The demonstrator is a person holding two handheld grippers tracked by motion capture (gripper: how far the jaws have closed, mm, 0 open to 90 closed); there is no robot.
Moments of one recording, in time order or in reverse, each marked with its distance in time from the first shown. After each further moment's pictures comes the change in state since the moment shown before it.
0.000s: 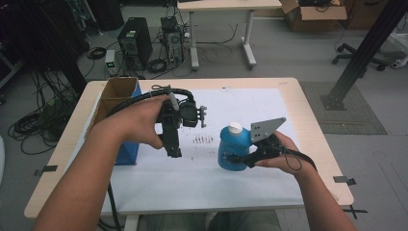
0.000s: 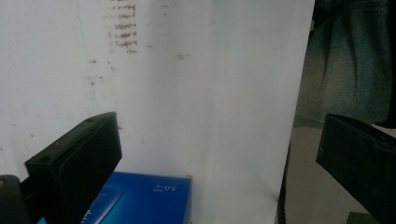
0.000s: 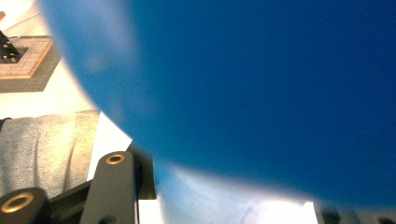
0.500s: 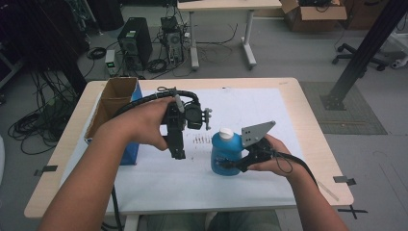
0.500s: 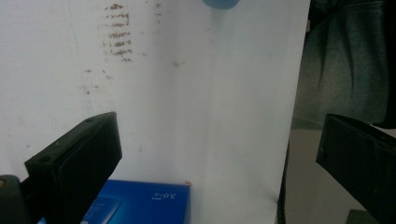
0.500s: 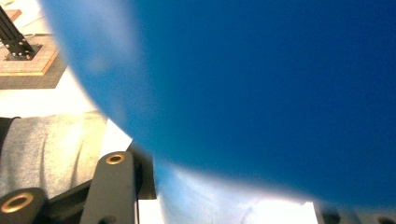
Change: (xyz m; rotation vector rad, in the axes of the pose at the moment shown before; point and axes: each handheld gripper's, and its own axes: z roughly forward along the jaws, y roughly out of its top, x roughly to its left) left arm -0.001 0.010 0.005 0.004 -0.012 0.022; right arm 0.005 0.001 0.022 0.003 0.047 -0.013
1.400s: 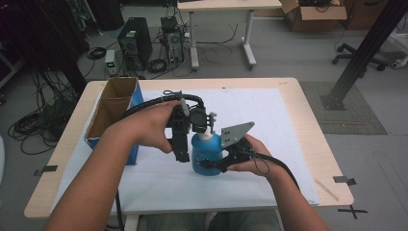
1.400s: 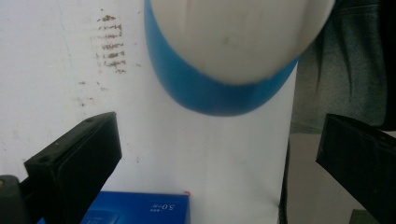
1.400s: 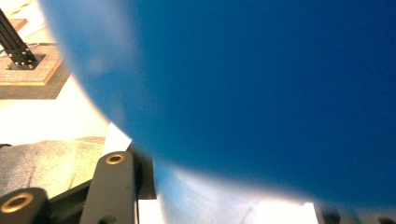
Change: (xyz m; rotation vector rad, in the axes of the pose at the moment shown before) left arm -0.003 0.007 0.007 -0.010 -0.010 0.024; right arm 0.004 0.026 0.043 -0.037 0.017 -0.018
